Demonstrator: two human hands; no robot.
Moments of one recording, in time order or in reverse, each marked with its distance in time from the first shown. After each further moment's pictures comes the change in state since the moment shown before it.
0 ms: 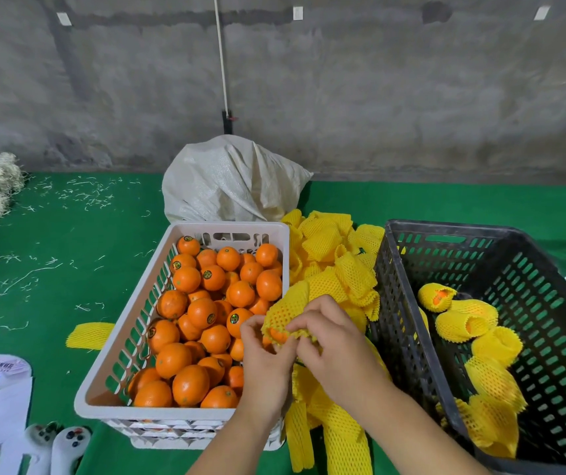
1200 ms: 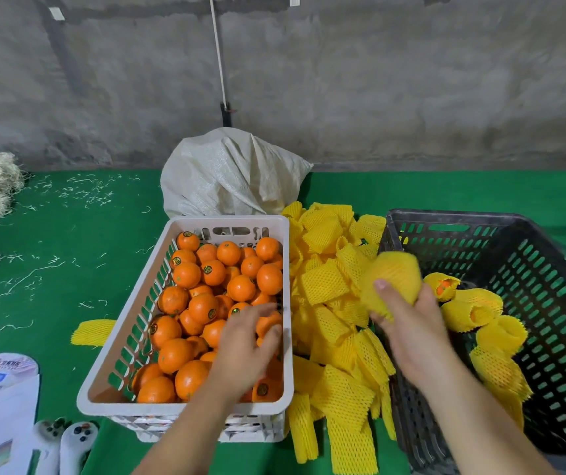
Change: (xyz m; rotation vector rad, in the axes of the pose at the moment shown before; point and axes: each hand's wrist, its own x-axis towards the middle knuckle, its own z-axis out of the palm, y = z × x) left_hand 0.038 0.023 -0.054 1.145 -0.246 0.334; right_hand -0.001 0.071 -0.046 0.923 0.465 0.833
